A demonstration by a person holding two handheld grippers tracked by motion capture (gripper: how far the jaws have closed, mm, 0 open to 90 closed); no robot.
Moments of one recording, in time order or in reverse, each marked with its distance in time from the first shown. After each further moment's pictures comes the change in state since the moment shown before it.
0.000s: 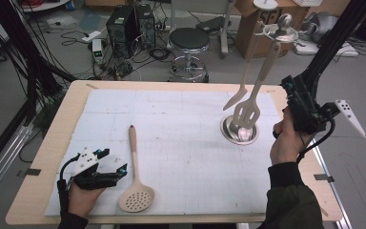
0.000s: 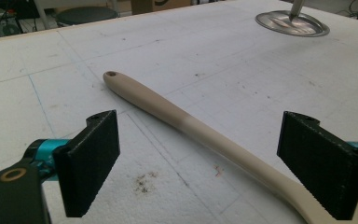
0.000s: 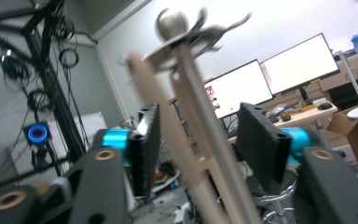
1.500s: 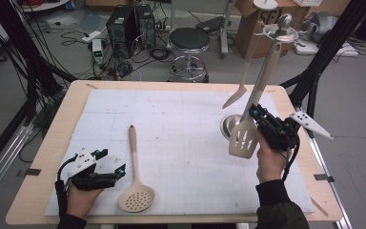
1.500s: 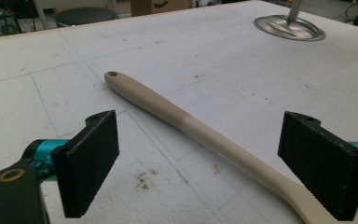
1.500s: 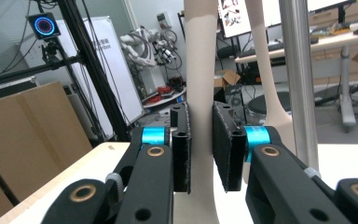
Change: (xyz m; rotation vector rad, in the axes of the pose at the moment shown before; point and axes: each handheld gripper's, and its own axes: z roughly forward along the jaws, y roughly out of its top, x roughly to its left) left arm 0.002 -0.001 -0.005 -0.012 -0.004 -0.017; right arm 0.023 -0.057 -0.014 0.391 0.059 -0.111
